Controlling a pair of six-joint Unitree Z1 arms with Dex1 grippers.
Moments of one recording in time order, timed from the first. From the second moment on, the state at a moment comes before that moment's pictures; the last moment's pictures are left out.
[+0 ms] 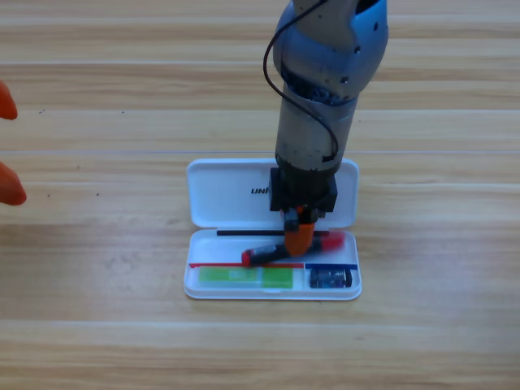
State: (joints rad) arm 0 -0.57 1.46 -1.38 1.10 0.00 0.65; arm 1 0.91 2.40 -2.16 1.23 0.04 -0.74
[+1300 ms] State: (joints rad) arm 0 -0.39 2.10 -1.85 0.80 -0.48 0.70; arm 1 0.93 1.55 -1.40 0.77 0.40 -0.50
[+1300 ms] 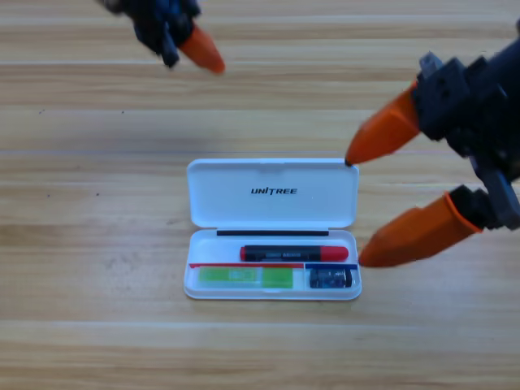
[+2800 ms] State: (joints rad) arm 0 -0.45 2.32 -1.90 1.10 -0.72 0.94; arm 1 0.93 1.52 -1.39 0.76 0.41 -0.46
